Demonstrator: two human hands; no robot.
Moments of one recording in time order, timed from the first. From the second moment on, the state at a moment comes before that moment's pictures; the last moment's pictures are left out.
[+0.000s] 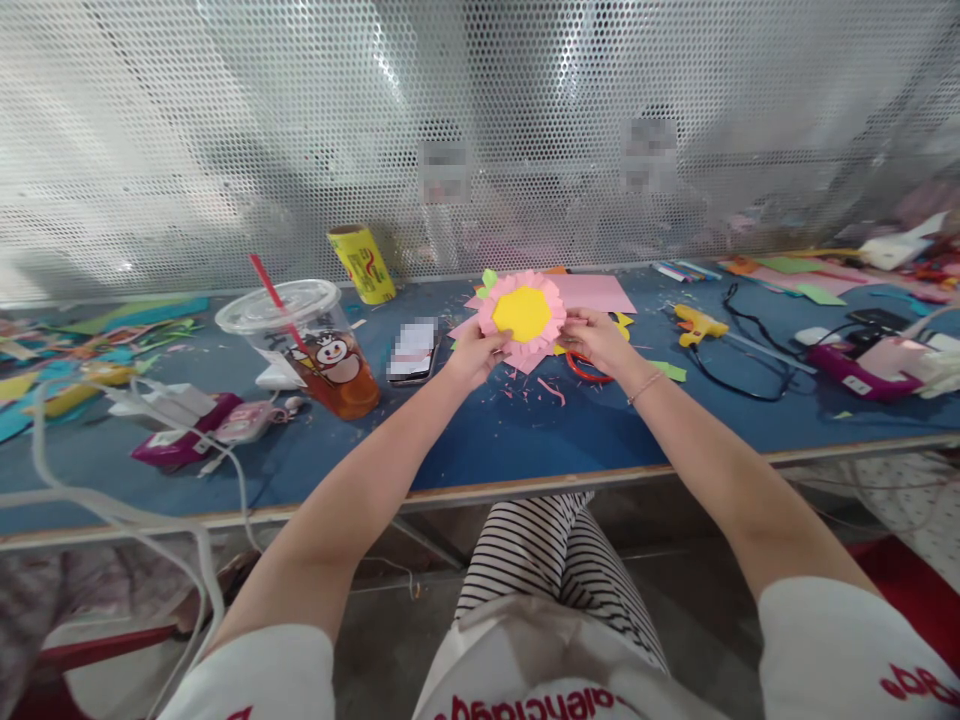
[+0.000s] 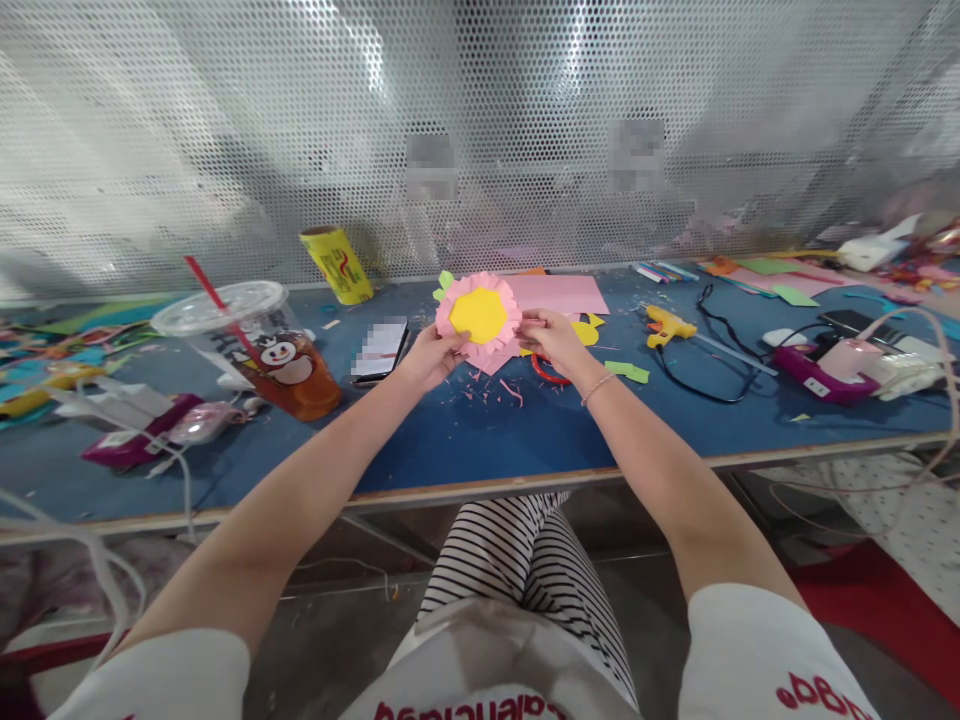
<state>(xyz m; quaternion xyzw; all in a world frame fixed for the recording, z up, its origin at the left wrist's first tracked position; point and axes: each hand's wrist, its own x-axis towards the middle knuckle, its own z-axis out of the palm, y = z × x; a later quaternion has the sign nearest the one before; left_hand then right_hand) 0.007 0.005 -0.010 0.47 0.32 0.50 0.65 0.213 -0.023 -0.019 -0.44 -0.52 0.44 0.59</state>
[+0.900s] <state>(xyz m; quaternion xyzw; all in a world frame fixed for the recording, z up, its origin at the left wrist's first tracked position) 0.006 0.003 -0.007 0.47 0.34 0.51 0.63 0.210 -0.027 -0.010 -0.41 -0.48 0.45 0.63</state>
